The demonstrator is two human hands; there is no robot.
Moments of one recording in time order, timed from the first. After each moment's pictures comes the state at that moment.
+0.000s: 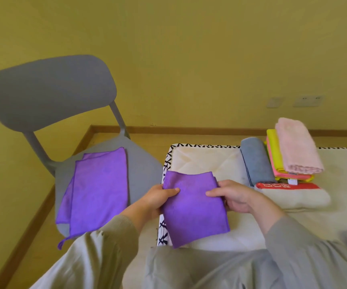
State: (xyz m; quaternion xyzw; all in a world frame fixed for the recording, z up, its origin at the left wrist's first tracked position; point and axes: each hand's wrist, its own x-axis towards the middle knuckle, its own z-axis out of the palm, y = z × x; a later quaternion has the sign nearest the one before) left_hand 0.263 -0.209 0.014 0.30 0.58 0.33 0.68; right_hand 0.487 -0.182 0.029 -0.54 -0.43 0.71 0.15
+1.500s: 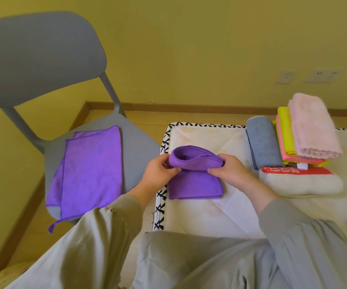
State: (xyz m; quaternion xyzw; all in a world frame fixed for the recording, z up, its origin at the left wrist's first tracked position) left_hand 0.271 -0.176 -0.023 0.53 0.63 0.35 0.45; right_hand 0.485 -0.152 -0.008 -0.64 -0.60 0.44 0.21
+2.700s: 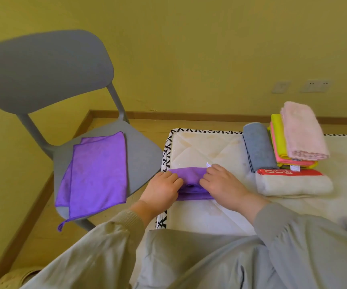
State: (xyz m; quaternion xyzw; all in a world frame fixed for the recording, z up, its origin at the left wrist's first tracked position) left_hand 0.261 -0.217 -0.031 0.89 0.44 0.14 -0.06; right_hand 0.479 -0.194 -0.002 -0.32 -0.93 -0.16 0.02
